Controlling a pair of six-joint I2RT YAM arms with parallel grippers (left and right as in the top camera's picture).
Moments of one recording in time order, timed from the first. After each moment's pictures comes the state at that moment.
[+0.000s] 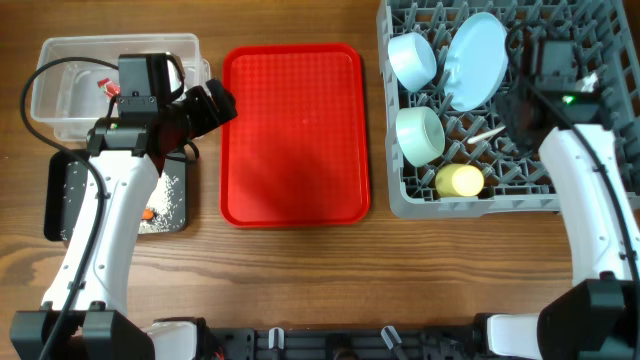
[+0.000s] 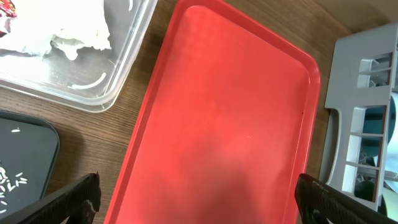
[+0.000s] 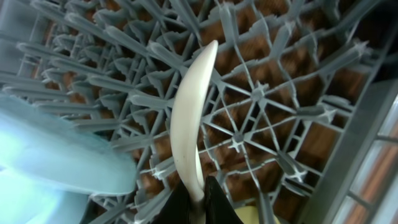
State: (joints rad) left arm -0.01 1.47 1.21 -0.68 0.18 -0.49; right arm -0.03 1.56 1.29 -0.87 0.31 1.10
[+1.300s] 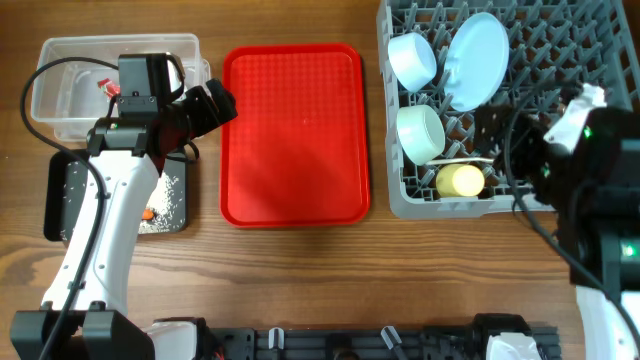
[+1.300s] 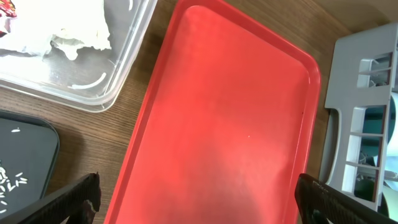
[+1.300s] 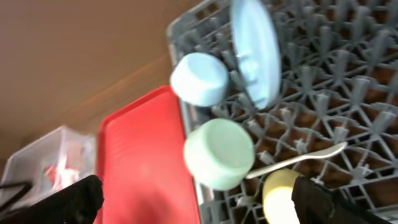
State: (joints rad) left arm -0.01 1.47 1.21 -0.68 0.18 -0.49; right arm -0.03 0.97 1.19 -0.85 -0.21 0.47
